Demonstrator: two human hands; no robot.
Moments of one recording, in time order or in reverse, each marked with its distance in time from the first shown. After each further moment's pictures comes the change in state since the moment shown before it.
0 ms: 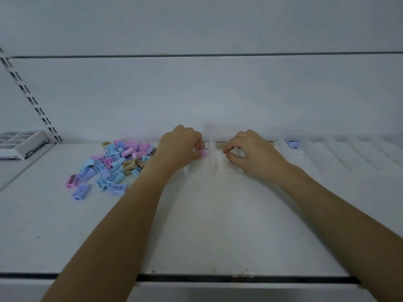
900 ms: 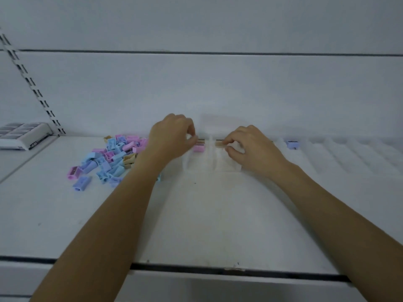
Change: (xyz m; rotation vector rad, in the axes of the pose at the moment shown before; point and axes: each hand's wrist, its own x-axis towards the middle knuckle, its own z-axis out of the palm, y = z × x) left_hand -0.006 -0.004 -0.011 -0.051 0.203 -0.058; right_hand 0.000 -0.005 -0.007 -0.023 0.026 -0.016
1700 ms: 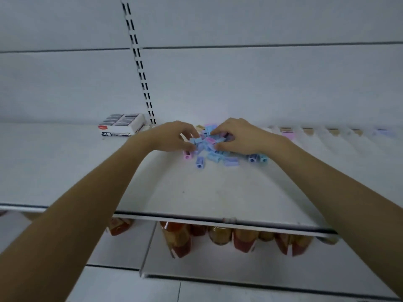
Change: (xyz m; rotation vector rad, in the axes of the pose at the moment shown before) left_hand -0.077 -0.203 -0.079 -0.203 -0.518 -0.029; right_hand 0.084 -0.185 0.084 -0.036 -0.372 -0.060
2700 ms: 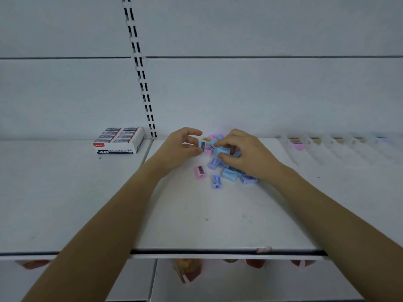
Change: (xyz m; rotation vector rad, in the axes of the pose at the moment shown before) left_hand 0.014 -0.023 0.016 -0.850 0.255 0.042; right_hand 0.008 -0.022 0.026 0.252 0.365 0.029
